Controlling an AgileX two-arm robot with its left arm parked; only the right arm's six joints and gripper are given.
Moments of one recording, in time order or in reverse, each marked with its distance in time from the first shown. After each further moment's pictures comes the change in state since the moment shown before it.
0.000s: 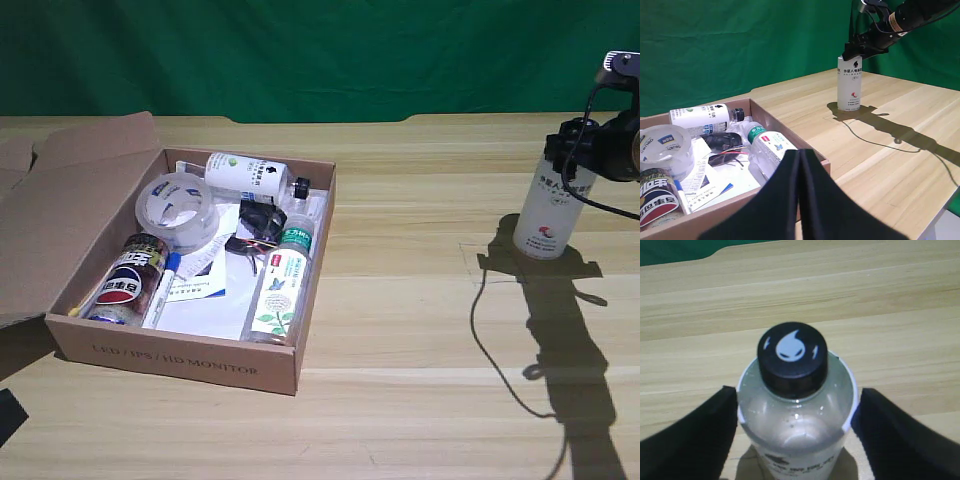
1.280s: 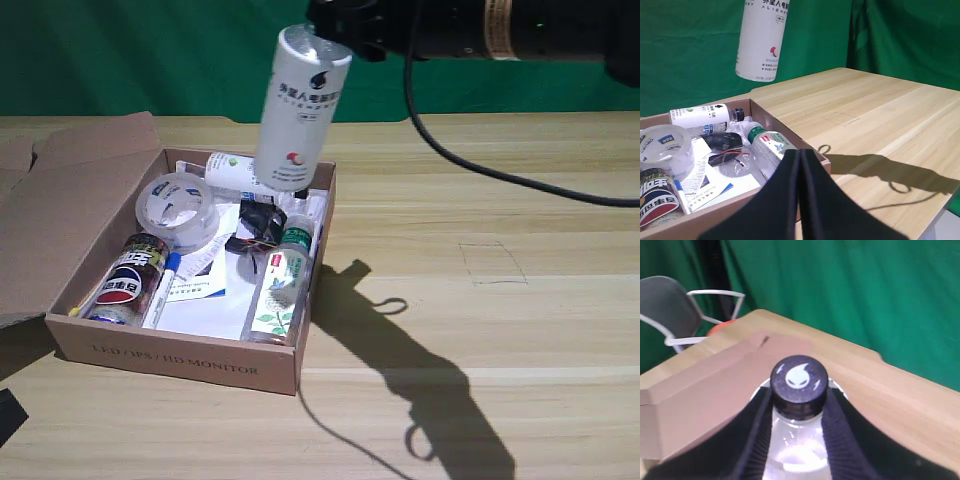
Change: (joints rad) arm 0.495 -0.225 -0.219 -0.043 -0.346 0.048
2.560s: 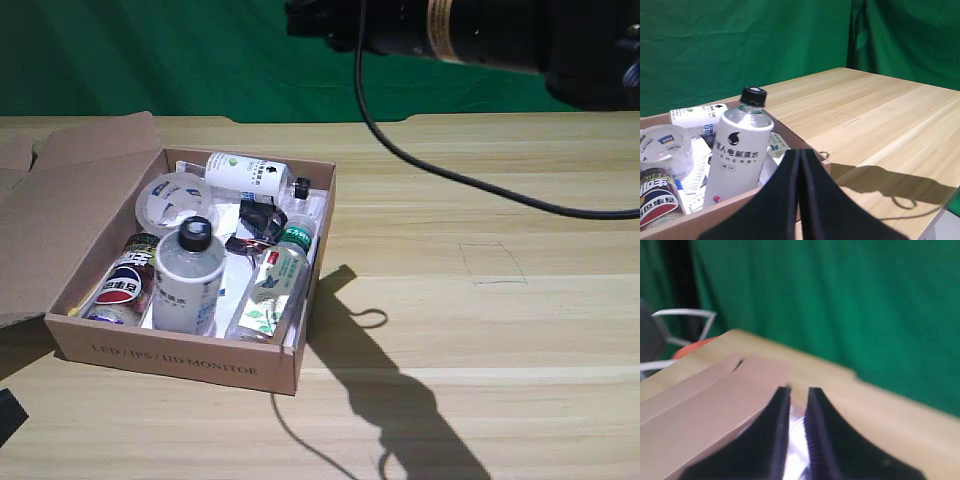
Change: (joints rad) arm 0.140 -0.012 -0.002 0.016 0.298 -0.005
